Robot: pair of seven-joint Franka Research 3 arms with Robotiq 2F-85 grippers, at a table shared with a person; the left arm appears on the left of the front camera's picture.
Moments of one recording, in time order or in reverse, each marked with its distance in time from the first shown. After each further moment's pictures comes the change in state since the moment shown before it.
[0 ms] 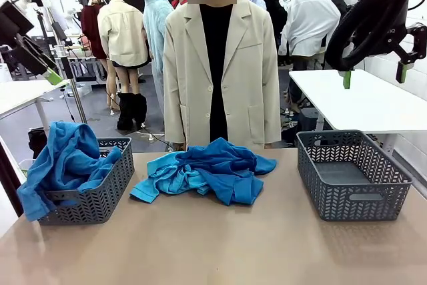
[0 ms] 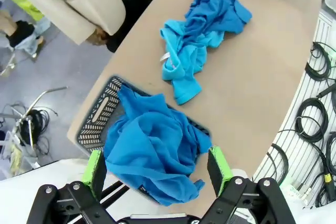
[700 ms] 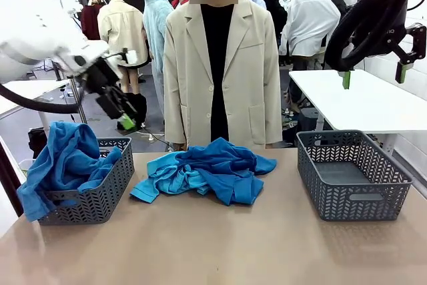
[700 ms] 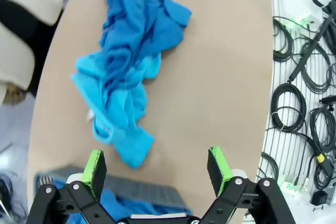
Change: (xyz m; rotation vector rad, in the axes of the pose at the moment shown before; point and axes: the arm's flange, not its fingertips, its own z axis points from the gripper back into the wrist) left arm 0.081 -0.032 -0.199 -0.377 0.002 -0.232; right arm 0.000 0.001 -0.001 -0.002 0.001 0.002
